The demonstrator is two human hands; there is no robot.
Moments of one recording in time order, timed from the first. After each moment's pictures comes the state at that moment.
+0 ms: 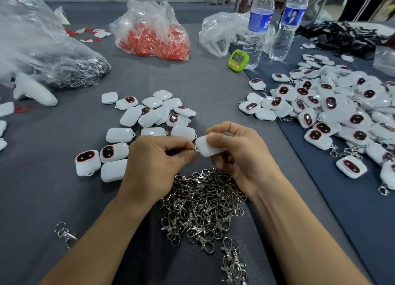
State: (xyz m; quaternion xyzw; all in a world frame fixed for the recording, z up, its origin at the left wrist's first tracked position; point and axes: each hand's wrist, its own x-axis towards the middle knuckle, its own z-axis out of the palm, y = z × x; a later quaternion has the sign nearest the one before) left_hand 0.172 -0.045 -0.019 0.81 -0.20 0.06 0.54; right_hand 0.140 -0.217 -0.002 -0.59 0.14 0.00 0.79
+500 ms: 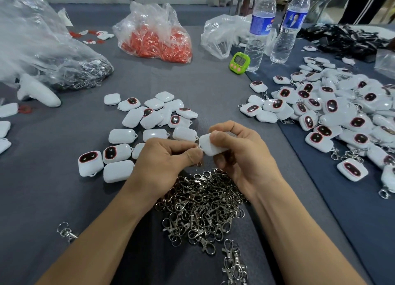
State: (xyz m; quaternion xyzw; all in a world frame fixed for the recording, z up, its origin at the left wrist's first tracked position) left_hand 0.171 -0.050 -0.014 0.74 -0.15 -0.08 0.65; right_hand 0.140 -0.216 -0.005 -0.56 0.12 -0.03 0.82
